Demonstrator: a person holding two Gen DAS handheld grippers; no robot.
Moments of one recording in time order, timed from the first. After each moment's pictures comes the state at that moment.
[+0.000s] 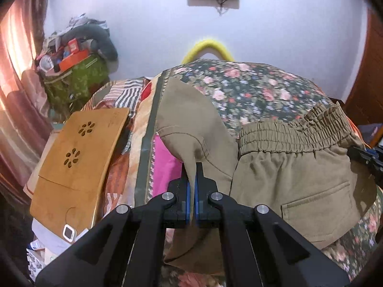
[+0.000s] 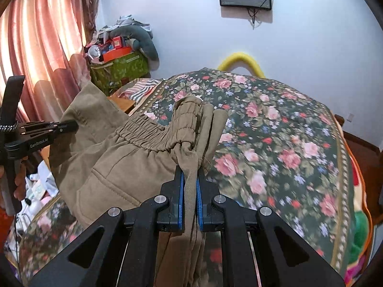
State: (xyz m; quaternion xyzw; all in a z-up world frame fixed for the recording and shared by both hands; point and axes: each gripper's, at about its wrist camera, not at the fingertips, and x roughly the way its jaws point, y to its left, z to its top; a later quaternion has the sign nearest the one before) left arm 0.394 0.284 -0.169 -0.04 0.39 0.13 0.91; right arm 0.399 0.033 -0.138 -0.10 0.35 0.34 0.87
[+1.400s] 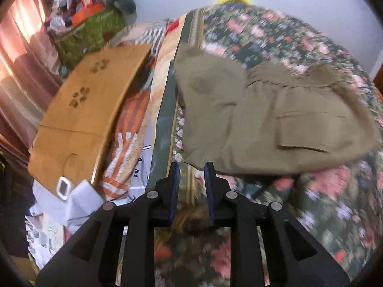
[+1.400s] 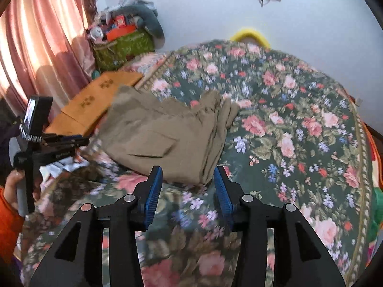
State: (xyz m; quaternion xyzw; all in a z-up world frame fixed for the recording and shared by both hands) left arm 0.352 0.313 -0.261 -0.05 0.49 0.17 0.85; right arm 0.362 0.044 -0.168 -0.10 0.40 0.34 0.85
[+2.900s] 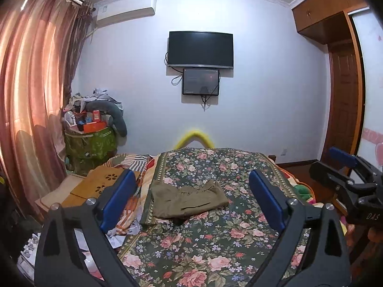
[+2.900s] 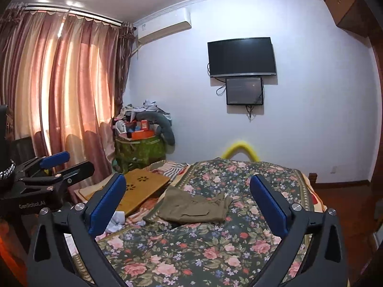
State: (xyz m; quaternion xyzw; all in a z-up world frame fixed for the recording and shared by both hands) left arm 0.033 0.119 0.006 -0.03 0.12 0.11 0.99; right arm 0.098 -0.045 0.010 -0.02 0.09 0.34 0.93
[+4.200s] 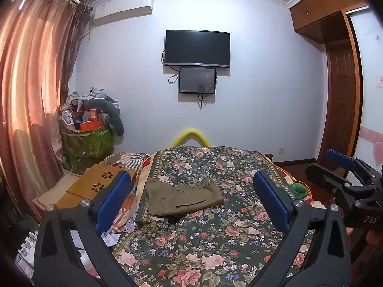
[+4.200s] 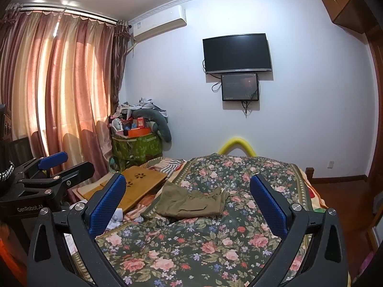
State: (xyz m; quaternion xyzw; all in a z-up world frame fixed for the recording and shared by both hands) left arm 0.038 0.114 -0.002 -0.03 0.12 0.10 0.99; right arm 0.091 -0.058 0.005 -0.02 0.10 0.33 0.94
